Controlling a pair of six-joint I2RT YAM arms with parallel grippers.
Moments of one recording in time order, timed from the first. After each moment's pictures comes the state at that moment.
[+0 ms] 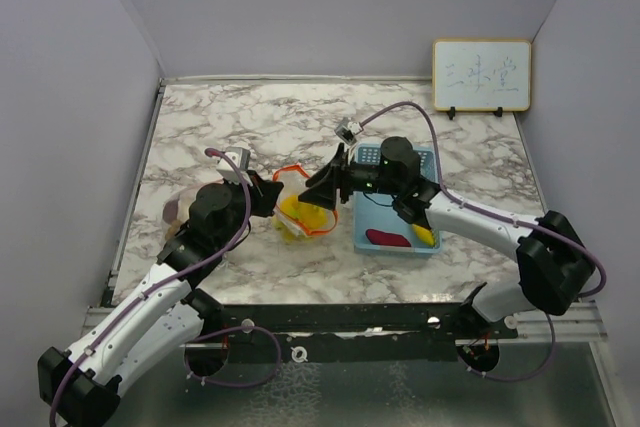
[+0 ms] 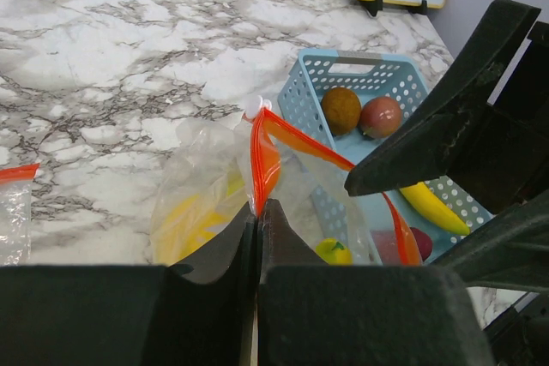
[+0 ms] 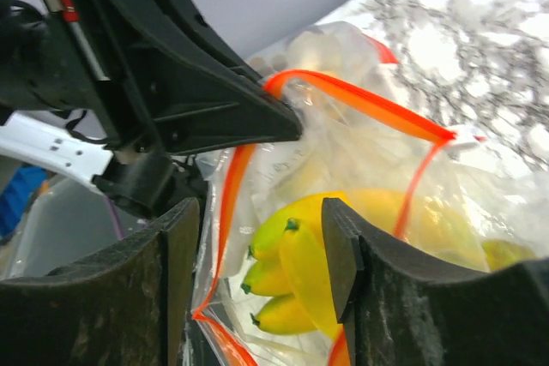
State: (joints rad) left arm -0.59 0.69 0.56 -0.06 -0.07 -0.46; right arm 0.75 1.47 0.89 0.53 -0.67 0.47
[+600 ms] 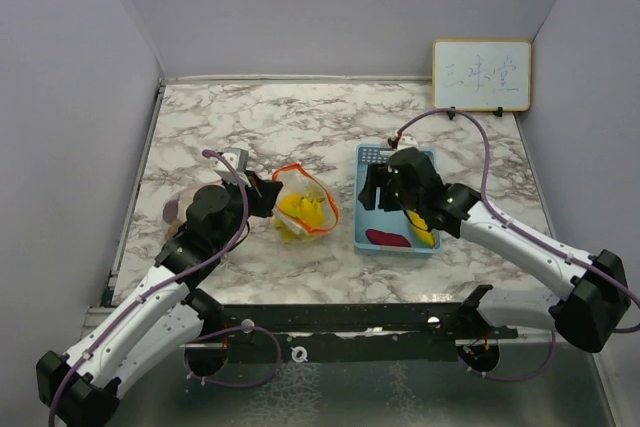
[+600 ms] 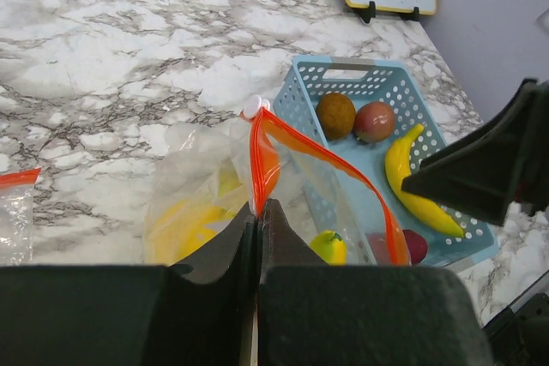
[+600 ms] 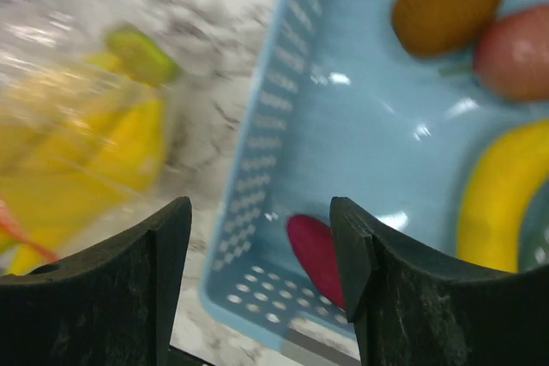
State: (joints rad) left arm -0.59 0.67 0.56 -0.06 -0.07 -0.46; right arm 0.75 1.19 0.94 -0.35 0.15 0.52
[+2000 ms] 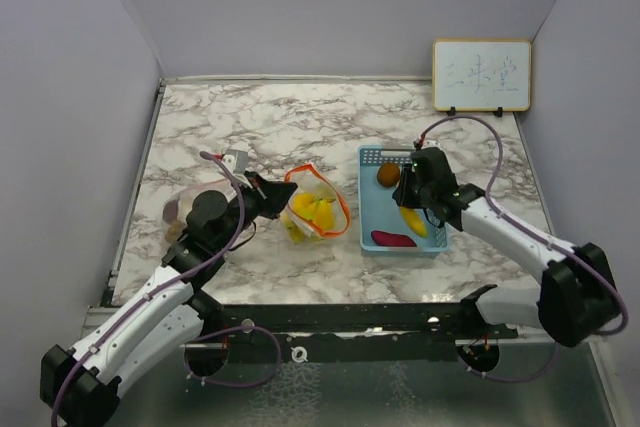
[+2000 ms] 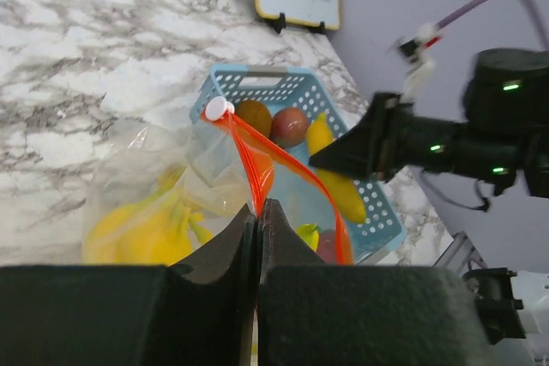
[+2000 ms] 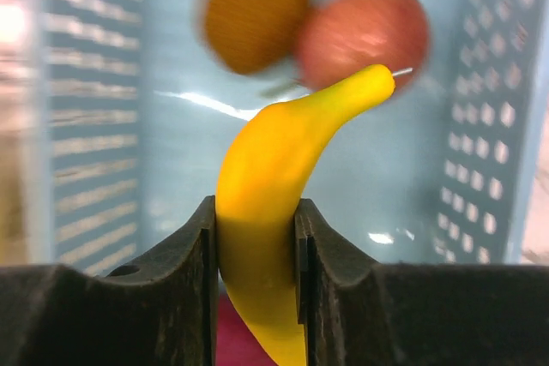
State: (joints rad) left arm -0.59 0.68 0.51 0.14 0.08 -0.63; right arm 0.49 1.34 0.77 -0.33 0.24 0.45
